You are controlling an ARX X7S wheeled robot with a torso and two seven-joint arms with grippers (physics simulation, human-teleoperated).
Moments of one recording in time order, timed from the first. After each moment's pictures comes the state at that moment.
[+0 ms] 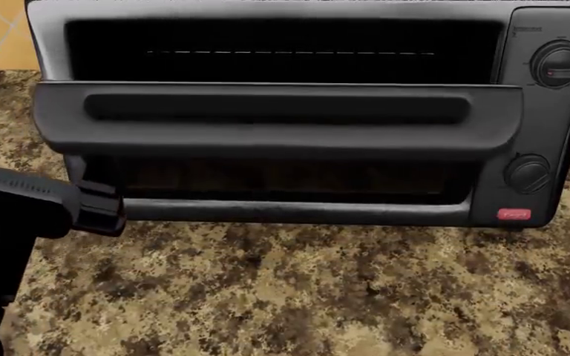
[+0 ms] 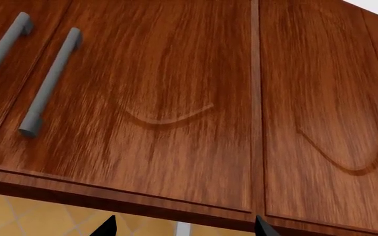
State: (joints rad) left arm -0.54 -0.31 0.29 0.28 -0.06 -0.38 -0.19; right arm -0.51 1.43 1.27 -1.05 1.33 0.23 0.99
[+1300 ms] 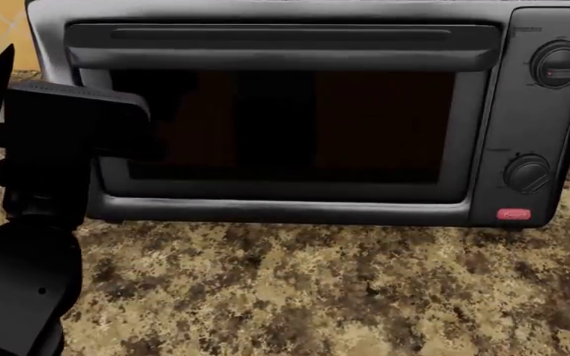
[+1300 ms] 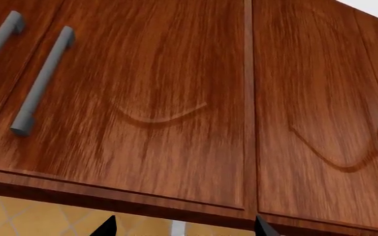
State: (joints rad) left arm -0.82 -0.14 0.40 -0.08 0.02 -0.42 -0.39; right arm -0.76 1.39 1.46 -1.05 1.30 0.17 0.97
